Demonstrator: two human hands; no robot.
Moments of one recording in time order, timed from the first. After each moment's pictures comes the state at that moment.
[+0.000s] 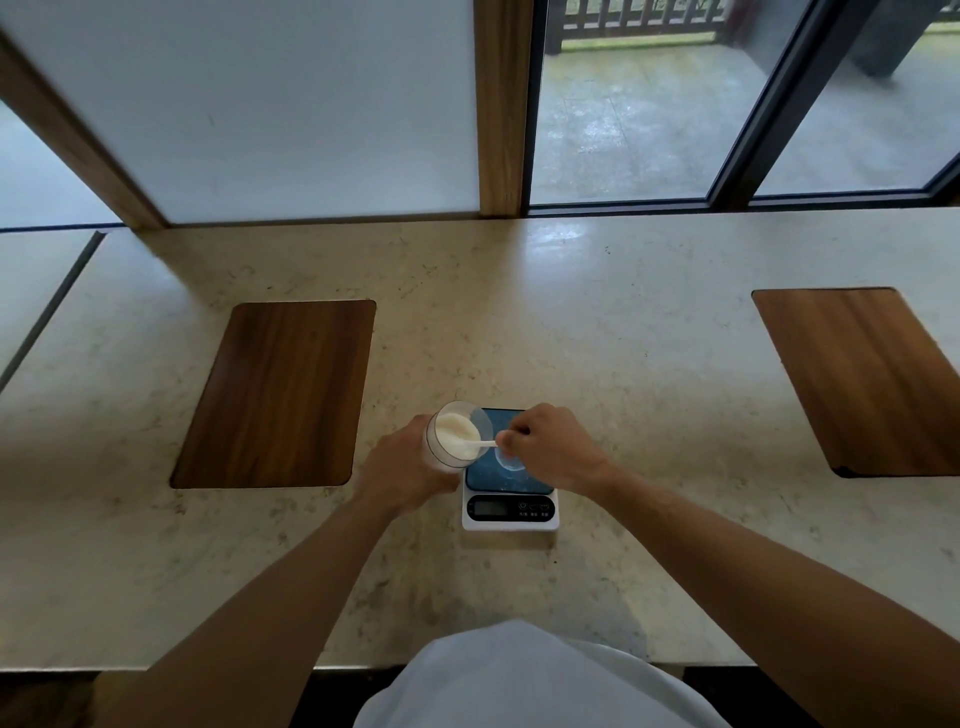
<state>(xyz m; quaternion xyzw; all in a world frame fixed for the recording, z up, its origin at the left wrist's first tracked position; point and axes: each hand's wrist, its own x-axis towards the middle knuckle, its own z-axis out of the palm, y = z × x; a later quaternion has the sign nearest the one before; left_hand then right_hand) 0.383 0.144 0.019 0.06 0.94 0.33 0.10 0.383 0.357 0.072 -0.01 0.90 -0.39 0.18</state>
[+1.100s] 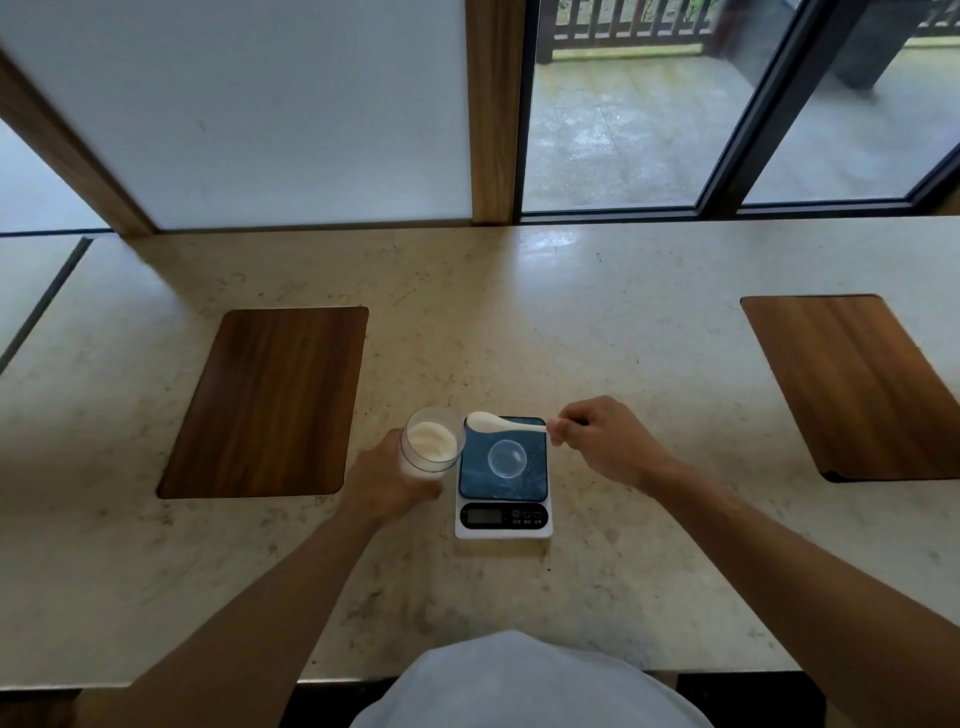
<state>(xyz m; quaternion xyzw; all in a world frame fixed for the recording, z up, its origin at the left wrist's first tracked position) 0.383 0.131 0.009 -0.04 0.93 0.34 0.14 0.383 0.419 0.086 0.01 0.90 -0.41 0.14</state>
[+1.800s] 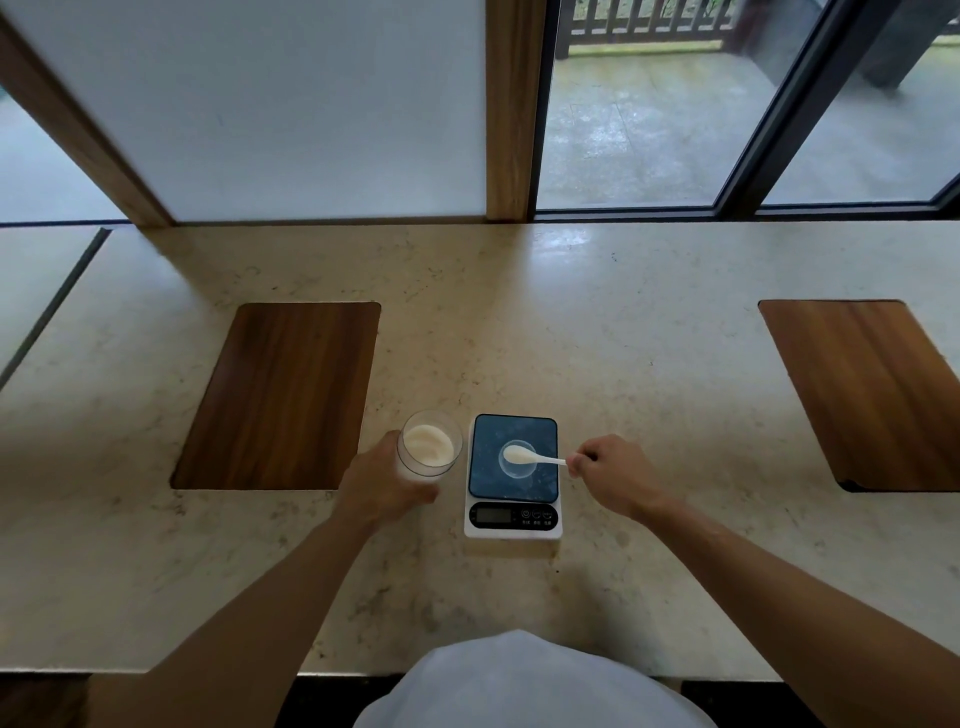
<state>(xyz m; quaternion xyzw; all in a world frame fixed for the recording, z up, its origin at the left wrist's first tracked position) 0.388 0.113 0.006 -0.06 0.93 0.34 0.13 0.398 0.416 0.037 0.09 0.92 -0.34 0.18</state>
